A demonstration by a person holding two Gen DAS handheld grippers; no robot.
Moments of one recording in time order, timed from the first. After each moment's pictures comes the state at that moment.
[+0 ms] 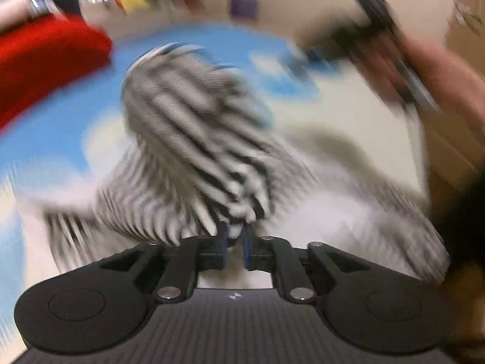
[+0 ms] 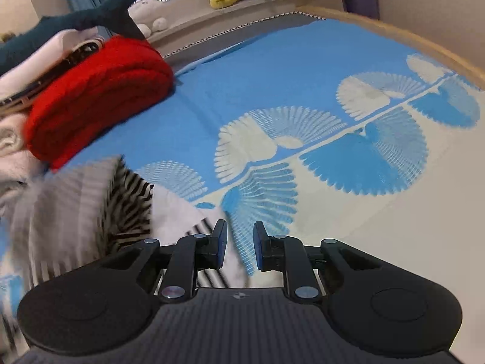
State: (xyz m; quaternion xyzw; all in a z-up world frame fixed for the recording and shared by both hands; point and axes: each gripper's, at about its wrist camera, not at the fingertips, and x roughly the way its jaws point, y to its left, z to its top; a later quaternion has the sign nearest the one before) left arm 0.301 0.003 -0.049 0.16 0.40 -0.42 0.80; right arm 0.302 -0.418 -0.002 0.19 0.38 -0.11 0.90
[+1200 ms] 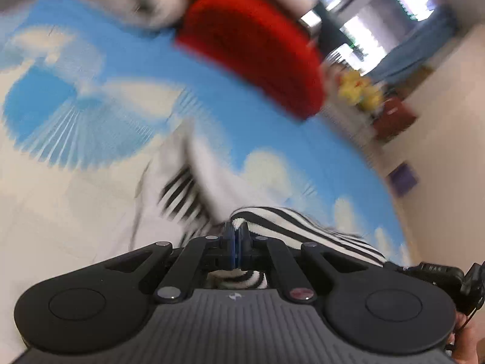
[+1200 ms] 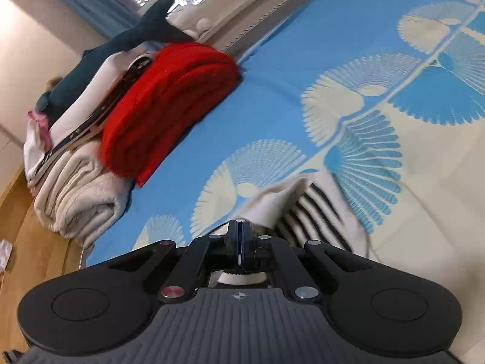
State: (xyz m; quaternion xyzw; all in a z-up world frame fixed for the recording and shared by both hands) left arm 0.347 0.120 -0.083 -0.27 0.41 -0.08 0.87; right arm 0.300 -0.376 -0.031 0.35 0.36 0.02 0.86
